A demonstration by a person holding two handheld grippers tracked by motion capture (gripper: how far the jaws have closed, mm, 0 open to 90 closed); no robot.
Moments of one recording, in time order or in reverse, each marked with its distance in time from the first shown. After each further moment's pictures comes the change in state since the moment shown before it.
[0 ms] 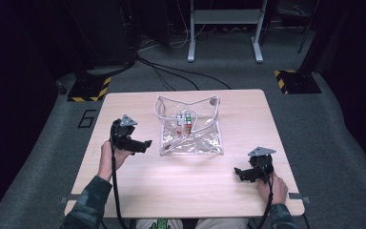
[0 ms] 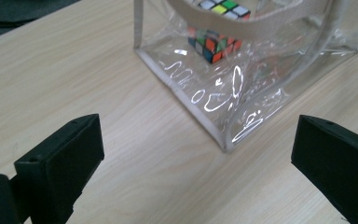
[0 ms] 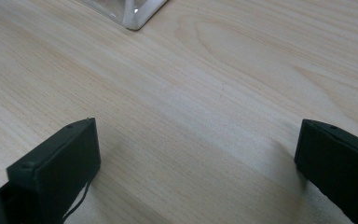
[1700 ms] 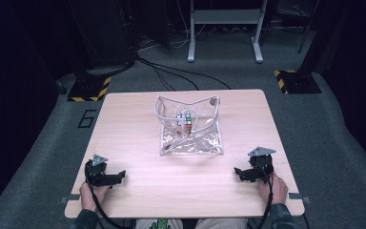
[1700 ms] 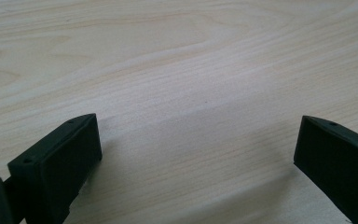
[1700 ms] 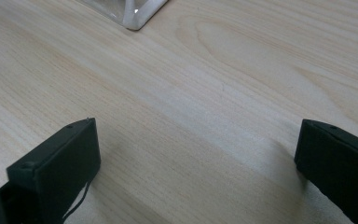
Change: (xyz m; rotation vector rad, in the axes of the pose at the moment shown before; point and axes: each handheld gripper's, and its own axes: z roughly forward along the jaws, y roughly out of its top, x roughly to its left) left arm 0.034 -0.165 0.009 -0.005 0.150 -0.285; right arm 0.000 0.000 0.000 -0.001 0.001 -0.002
